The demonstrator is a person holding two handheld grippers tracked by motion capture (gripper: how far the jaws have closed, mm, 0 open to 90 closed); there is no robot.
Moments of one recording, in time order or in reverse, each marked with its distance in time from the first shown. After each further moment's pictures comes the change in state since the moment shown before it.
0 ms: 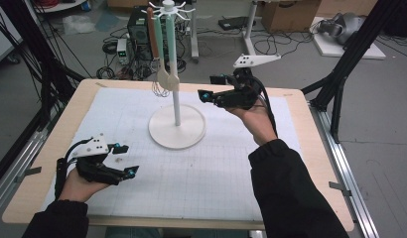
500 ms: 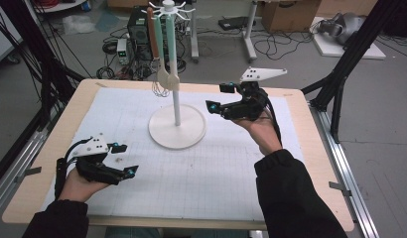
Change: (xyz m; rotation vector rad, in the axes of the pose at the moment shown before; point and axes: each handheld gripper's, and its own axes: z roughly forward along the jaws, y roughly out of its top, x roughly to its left) left arm 0.002 -0.001 0.000 0.004 0.020 -0.013; right arm 0.000 -0.029 -0.011 0.002 -0.059 -0.027
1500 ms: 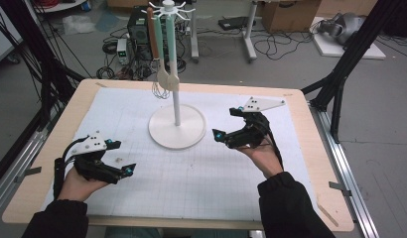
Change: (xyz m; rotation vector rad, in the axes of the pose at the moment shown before) left arm 0.004 0.000 -0.002 -0.006 0.060 -0.026; right arm 0.013 -0.067 -0.006 0.067 -0.068 0.017
